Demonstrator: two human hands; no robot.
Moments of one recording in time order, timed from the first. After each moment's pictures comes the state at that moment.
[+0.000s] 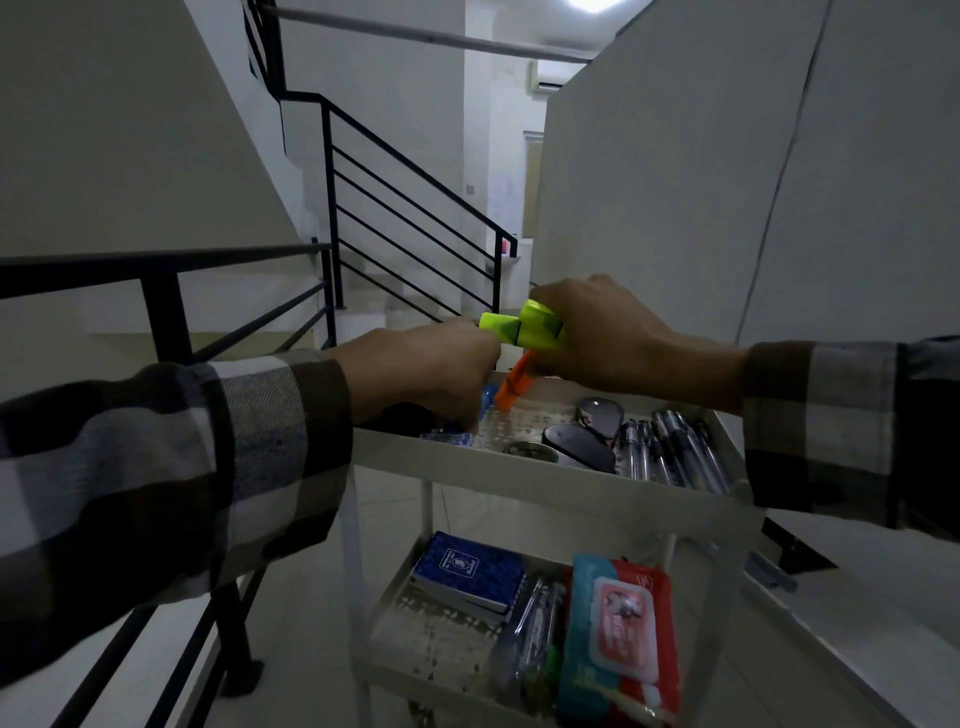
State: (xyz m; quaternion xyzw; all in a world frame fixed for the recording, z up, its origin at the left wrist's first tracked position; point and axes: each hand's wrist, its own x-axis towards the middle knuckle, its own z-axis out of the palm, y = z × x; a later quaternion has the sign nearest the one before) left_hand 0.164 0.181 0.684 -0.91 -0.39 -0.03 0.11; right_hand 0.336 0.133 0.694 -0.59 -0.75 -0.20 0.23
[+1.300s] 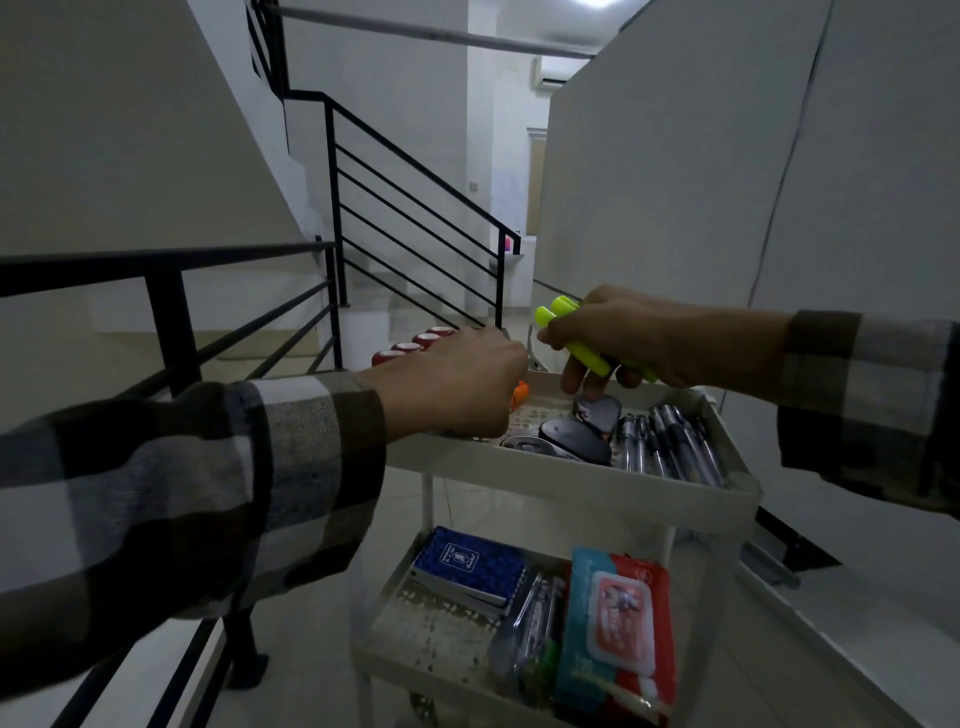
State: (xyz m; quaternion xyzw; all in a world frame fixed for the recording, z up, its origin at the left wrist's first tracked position) left_hand 0.180 0.167 0.667 -0.91 -0.36 -0.10 0.17; right_hand 0.338 0.118 0.703 -0.72 -0.59 0.21 0.32
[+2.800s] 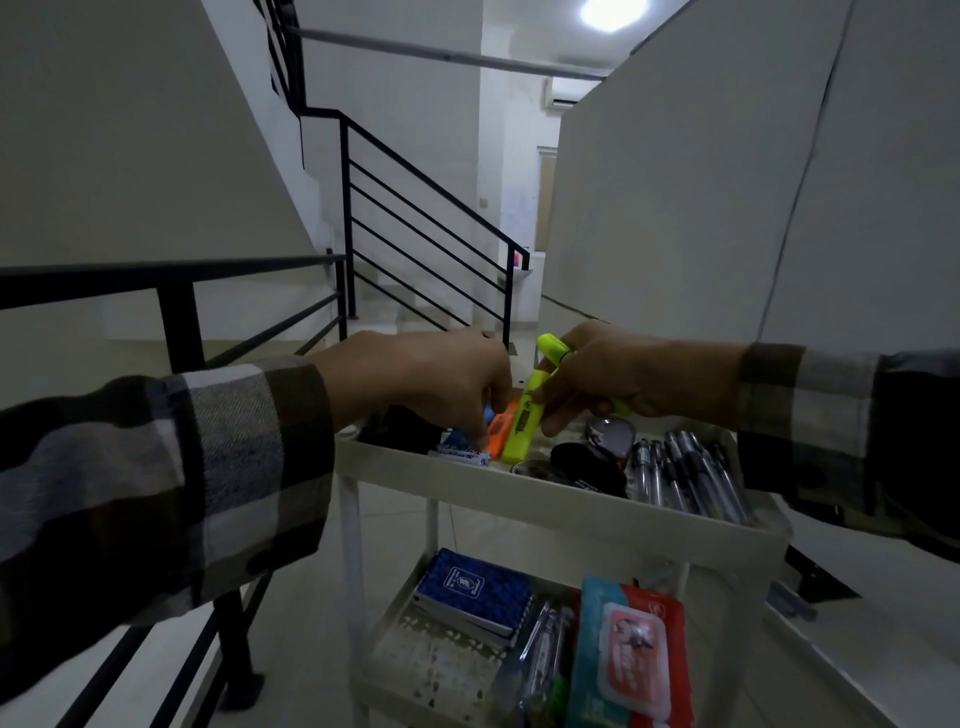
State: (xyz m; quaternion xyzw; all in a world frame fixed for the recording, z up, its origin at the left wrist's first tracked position) left_hand 0.156 0.181 0.691 -0.94 -0.34 0.00 0.06; right_hand 0.337 0.153 0.686 -0.70 -0.59 0.28 0.30
